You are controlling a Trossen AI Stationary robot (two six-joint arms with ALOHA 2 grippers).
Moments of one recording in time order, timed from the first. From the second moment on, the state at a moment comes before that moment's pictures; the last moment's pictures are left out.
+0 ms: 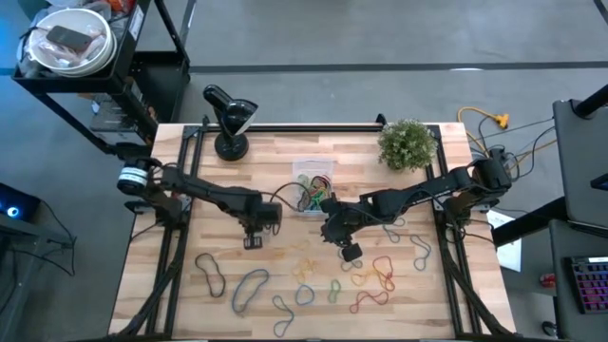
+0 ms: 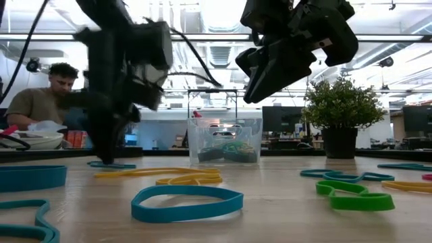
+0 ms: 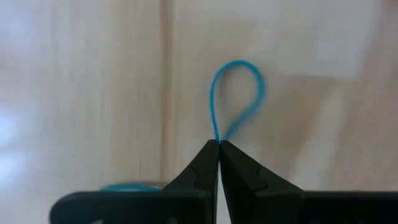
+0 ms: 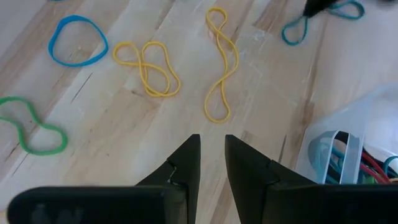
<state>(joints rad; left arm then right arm) -0.08 1.61 0.92 -0.74 -0.04 -0.18 0.16 1.67 1.06 -0.28 -0.08 -0.23</state>
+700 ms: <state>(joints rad) -0.21 1.53 1.07 -0.75 -0.29 -0.17 0.16 1.67 0.98 -0.42 -0.05 0.00</state>
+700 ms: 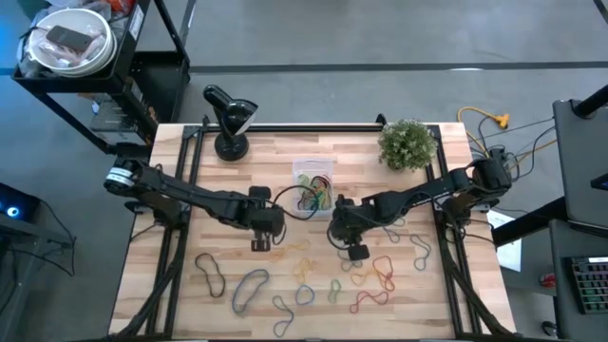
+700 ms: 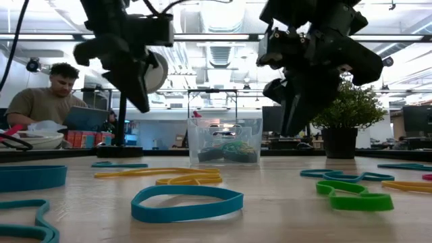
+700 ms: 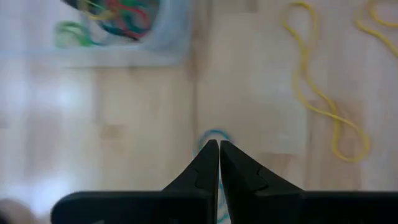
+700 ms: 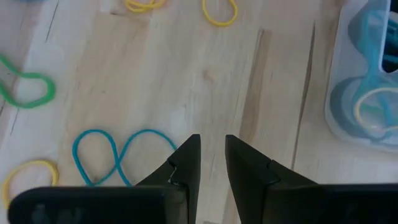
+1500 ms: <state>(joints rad) -0.09 1.63 0.98 -0.82 -0.12 -0.18 0.16 1.67 0.97 -0.41 -0.05 0.00</state>
